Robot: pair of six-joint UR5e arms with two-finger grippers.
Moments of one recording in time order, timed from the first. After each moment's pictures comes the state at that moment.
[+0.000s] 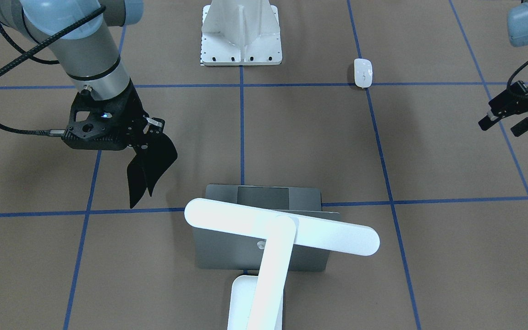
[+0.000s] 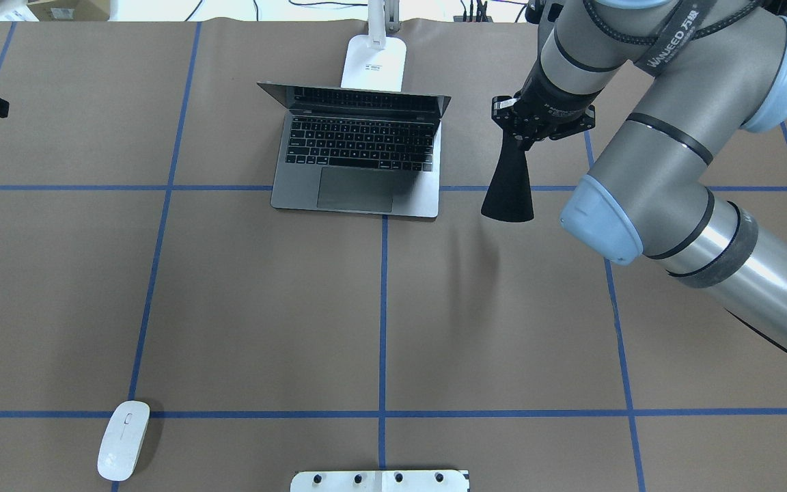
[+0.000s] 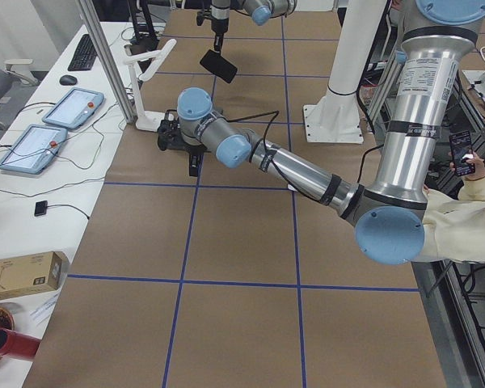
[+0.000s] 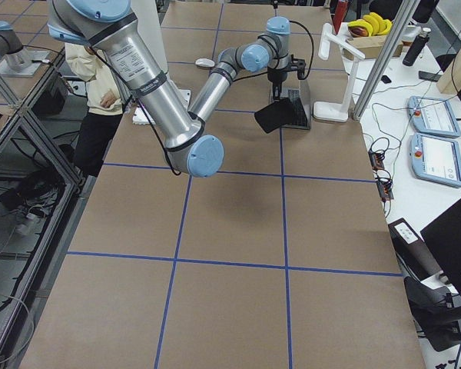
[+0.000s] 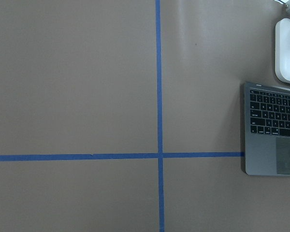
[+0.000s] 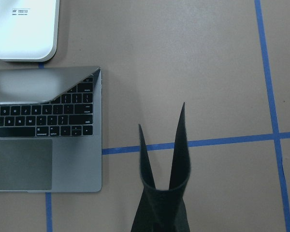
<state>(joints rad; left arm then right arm) -1.31 -1.73 -1.86 -1.83 -2.50 -0.72 0.84 -0.90 1.83 -1.82 2.00 1.03</state>
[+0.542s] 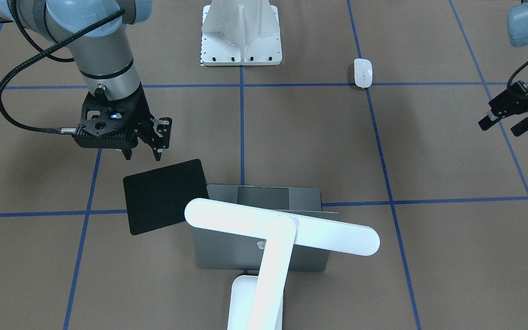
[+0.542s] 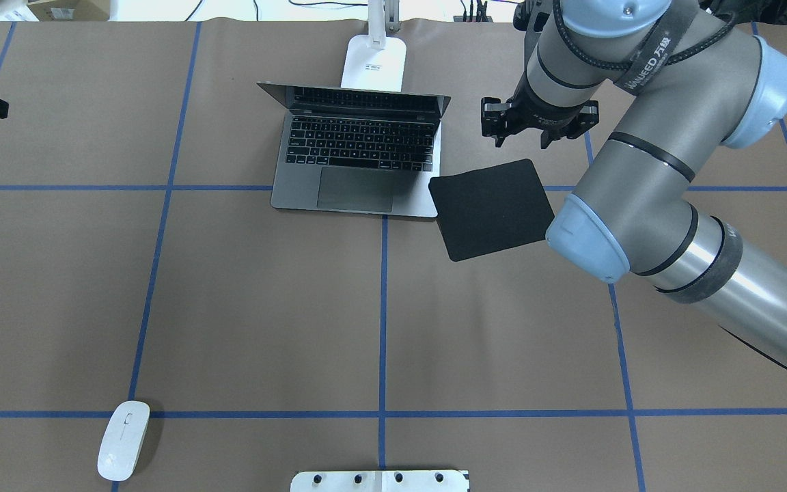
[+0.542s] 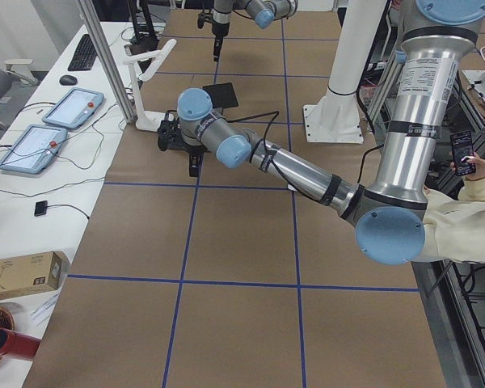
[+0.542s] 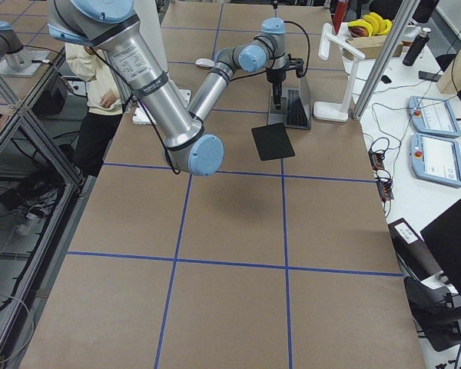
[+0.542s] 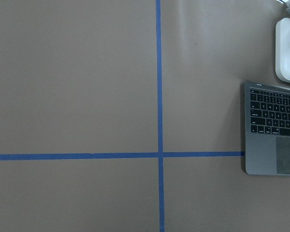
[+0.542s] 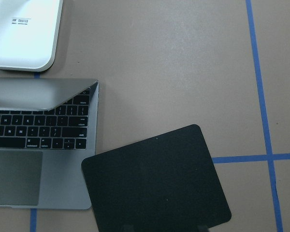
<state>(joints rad) -1.31 -1.73 -1.86 -1.83 -2.49 -0.72 0.81 -0.90 1.83 -1.81 1.92 1.02</state>
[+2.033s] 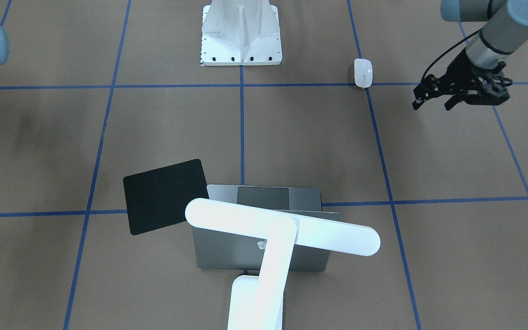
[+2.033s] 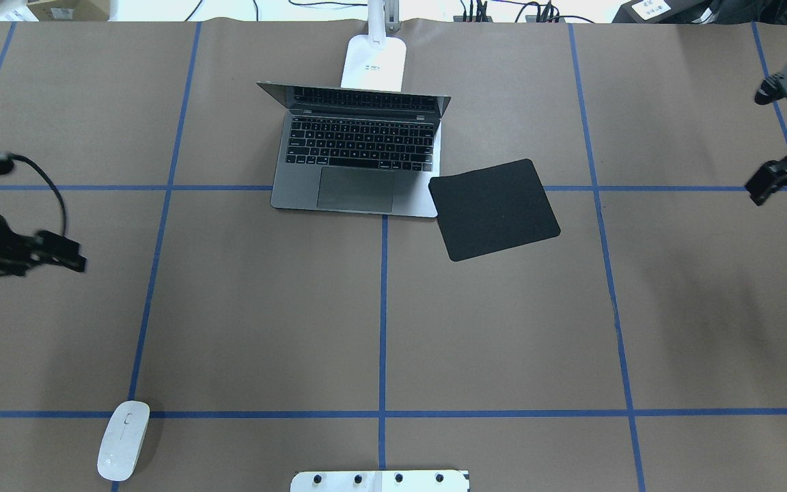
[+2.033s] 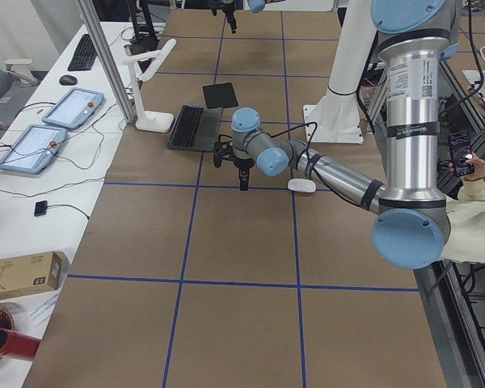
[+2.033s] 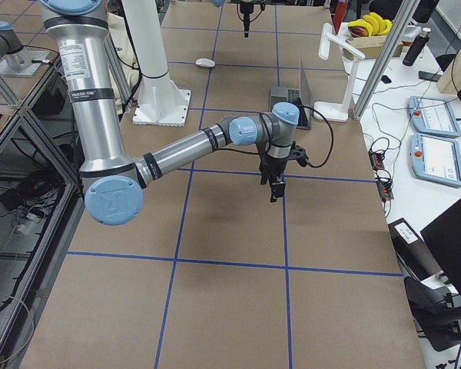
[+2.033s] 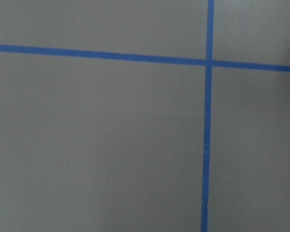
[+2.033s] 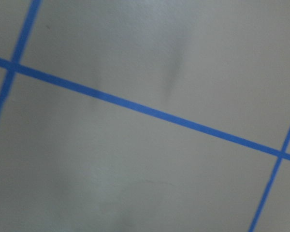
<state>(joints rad) -0.82 -1.49 -2.04 -1.93 -2.15 -1.03 1.15 -1.44 1.83 -1.82 2.07 0.07</state>
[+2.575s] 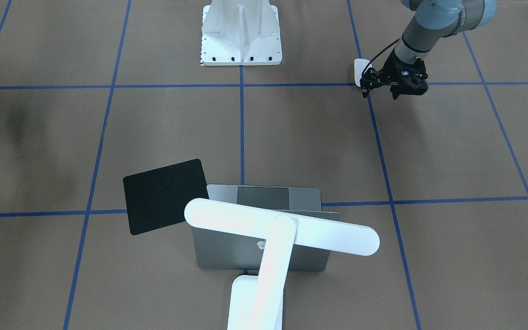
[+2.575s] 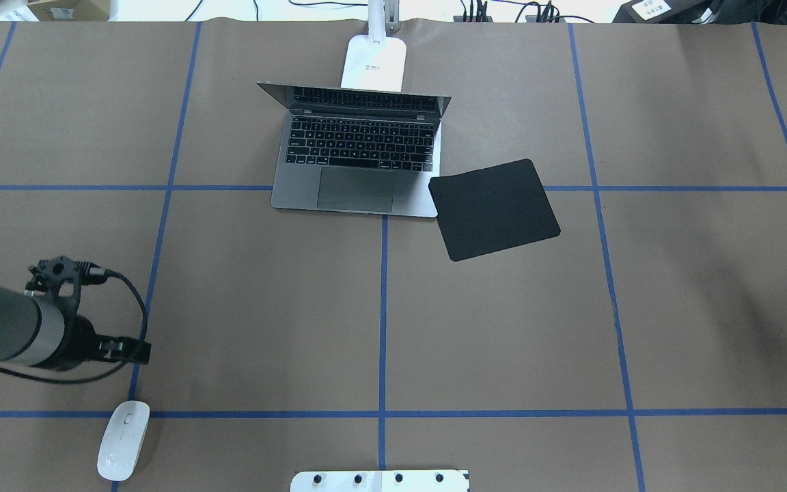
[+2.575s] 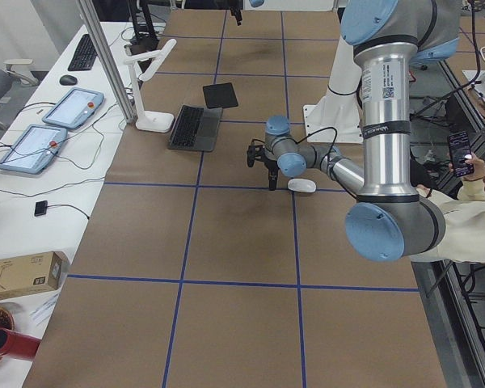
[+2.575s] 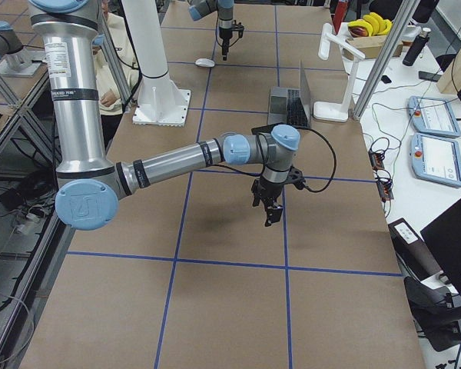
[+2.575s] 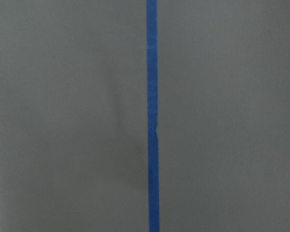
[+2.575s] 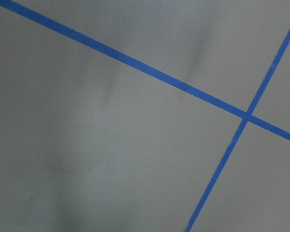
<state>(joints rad) -0.46 -1.42 -2.04 -2.04 -1.91 -1.18 1.25 -1.49 1.78 -1.82 2.09 -0.16</state>
